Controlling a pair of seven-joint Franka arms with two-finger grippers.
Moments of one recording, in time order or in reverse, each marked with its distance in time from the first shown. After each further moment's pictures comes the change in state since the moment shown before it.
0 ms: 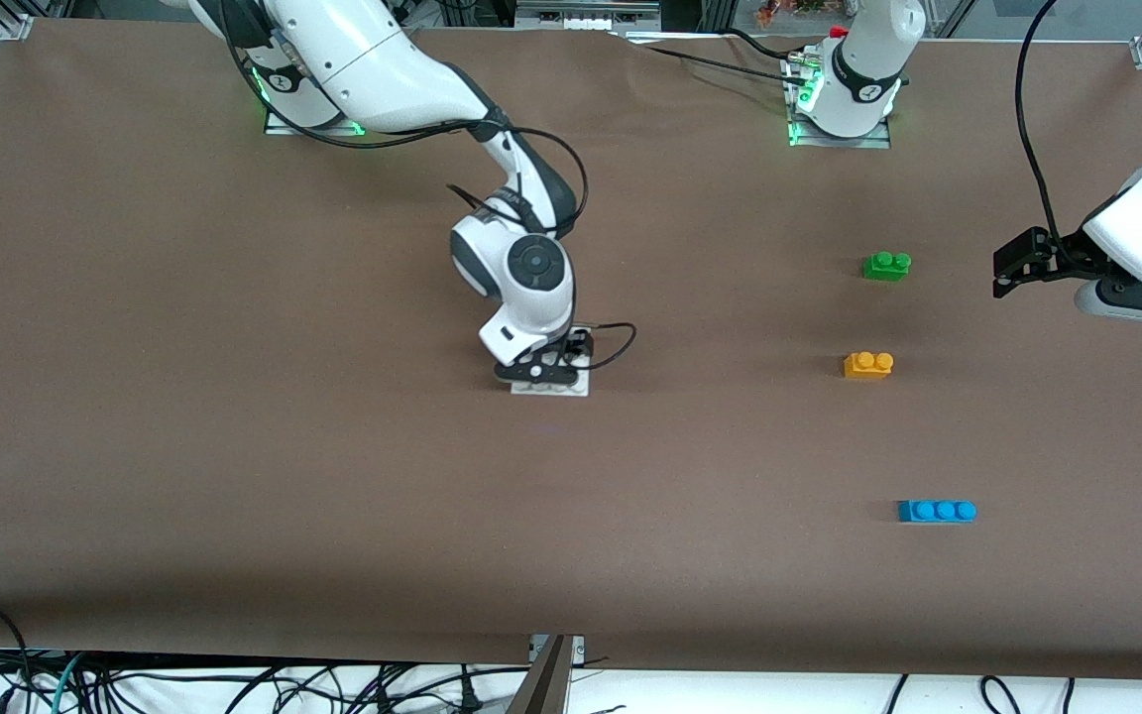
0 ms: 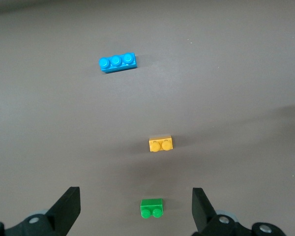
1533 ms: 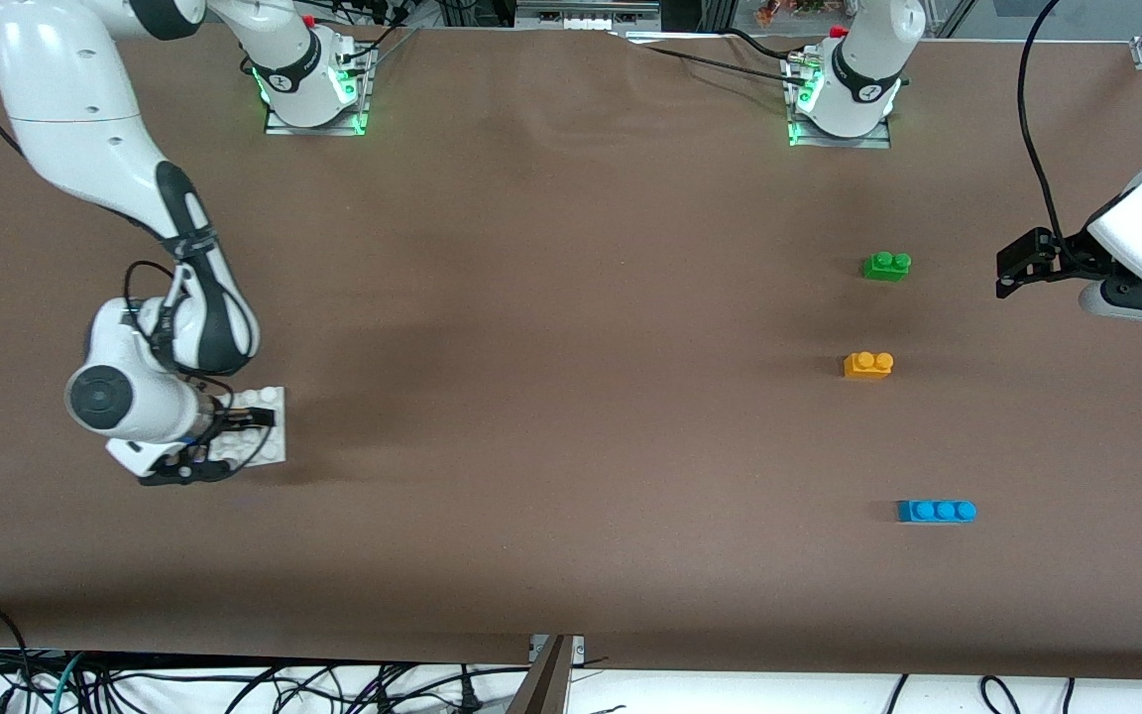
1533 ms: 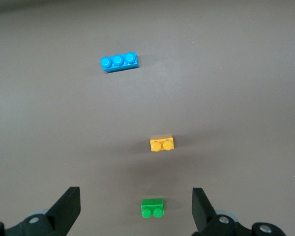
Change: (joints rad) left arm 0.000 0.000 0.006 0.000 0.000 0.000 0.000; right arm -0.626 -0.098 -0.126 -0.164 -0.003 -0.024 -0.901
